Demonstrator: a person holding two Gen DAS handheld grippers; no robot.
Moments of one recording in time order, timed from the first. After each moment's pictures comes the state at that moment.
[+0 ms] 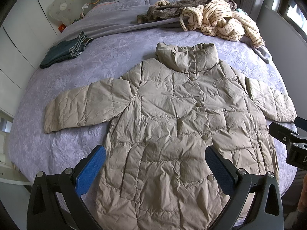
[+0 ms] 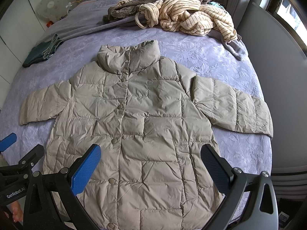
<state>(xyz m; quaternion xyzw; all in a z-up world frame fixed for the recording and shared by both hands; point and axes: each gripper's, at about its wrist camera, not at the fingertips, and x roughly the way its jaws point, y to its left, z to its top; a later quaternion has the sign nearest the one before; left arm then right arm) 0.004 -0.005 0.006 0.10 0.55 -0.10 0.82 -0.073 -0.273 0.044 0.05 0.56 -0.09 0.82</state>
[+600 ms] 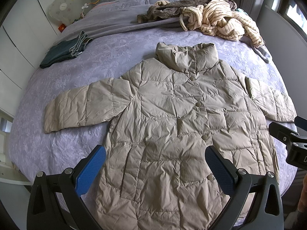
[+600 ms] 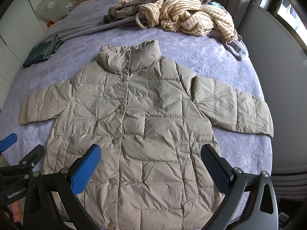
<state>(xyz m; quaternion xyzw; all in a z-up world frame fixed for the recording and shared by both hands) 0.004 -0.005 0.005 0.10 0.55 -0.10 0.82 -0.073 -0.273 0.044 0.05 0.56 -0.09 0.82</state>
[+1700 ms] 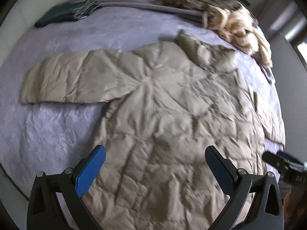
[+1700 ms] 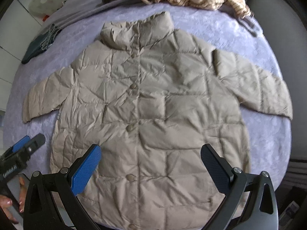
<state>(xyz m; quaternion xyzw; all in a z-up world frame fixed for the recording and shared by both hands) 0.044 0.078 -0.070 -0.05 0.59 -0.10 0.80 -0.055 -0.245 -0.016 0.11 0.62 -0.07 0.77</state>
